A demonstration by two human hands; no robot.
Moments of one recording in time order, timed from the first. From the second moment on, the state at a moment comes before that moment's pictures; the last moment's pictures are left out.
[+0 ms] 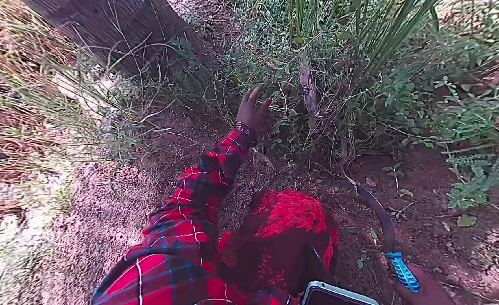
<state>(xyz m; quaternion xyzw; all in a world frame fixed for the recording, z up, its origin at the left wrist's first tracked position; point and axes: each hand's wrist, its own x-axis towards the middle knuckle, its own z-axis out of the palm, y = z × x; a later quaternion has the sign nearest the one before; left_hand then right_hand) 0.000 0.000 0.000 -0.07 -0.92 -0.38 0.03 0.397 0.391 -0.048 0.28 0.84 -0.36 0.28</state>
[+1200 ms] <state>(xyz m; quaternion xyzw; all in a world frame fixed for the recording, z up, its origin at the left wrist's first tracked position) 0.057 0.083 -0.255 0.06 -0.86 -0.43 -0.26 0.371 0.311 -0.097 0.36 0.79 -0.42 0.26</state>
